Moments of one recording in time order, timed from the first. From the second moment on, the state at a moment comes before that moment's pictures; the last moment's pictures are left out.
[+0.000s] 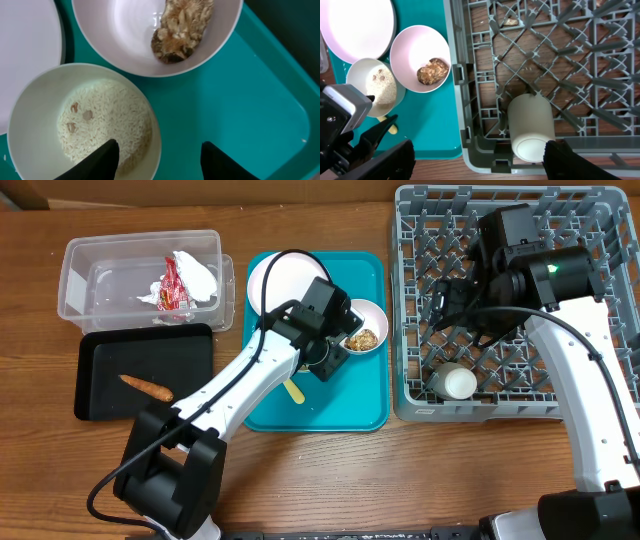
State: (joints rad) left arm -0.54 1.81 1.31 -0.70 0.04 0.22; right arm 0.18 1.63 1.74 -1.36 -0.08 0.35
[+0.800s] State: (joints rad) left arm -0.54 1.83 1.18 -0.56 0.03 0.19; right arm 0.18 1.63 1.74 -1.37 -0.07 0.35
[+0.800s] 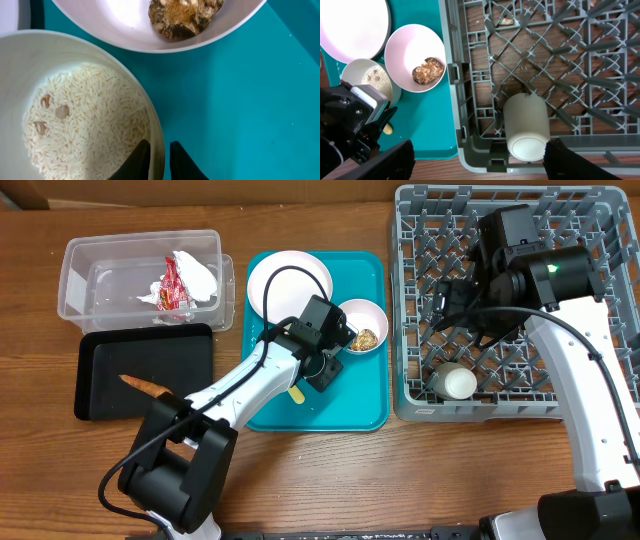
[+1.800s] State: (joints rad) left arm -0.30 1.86 1.95 -1.43 0.08 -0.11; right arm 0.18 1.63 1.74 -1.37 -0.07 0.33
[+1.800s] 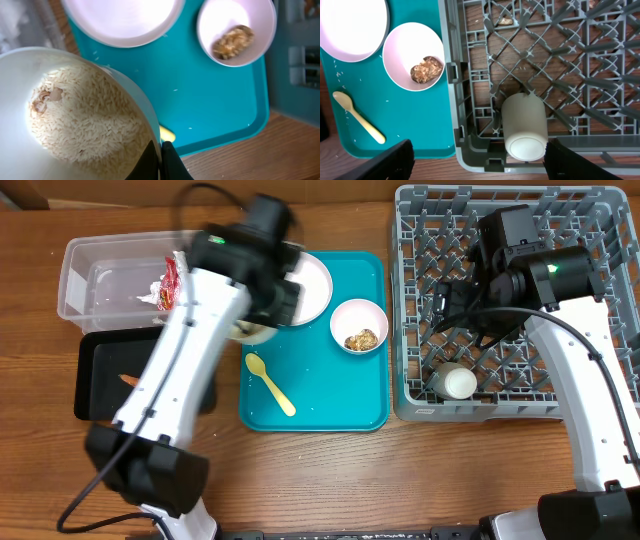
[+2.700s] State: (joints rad) left arm 0.59 1.85 1.20 -0.99 1.13 0.30; right arm 0.18 1.63 1.74 -1.38 -0.06 0.33
